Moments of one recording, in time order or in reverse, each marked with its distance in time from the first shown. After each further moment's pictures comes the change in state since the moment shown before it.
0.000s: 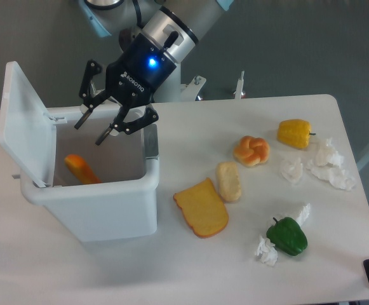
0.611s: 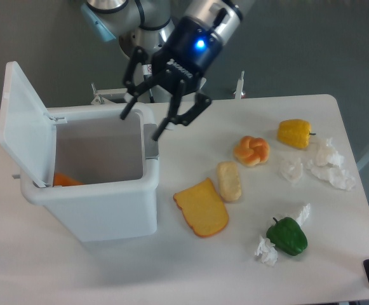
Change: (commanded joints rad) arm 0.129 -0.002 0.011 -0.005 0.081 -0.002
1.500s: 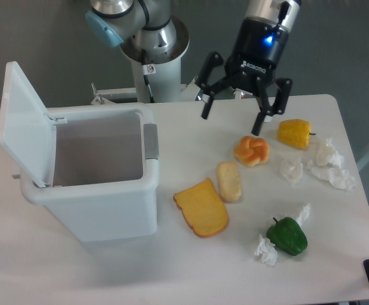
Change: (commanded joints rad) arm 0.112 -0.008 -0.008 -0.003 0.337 0.209
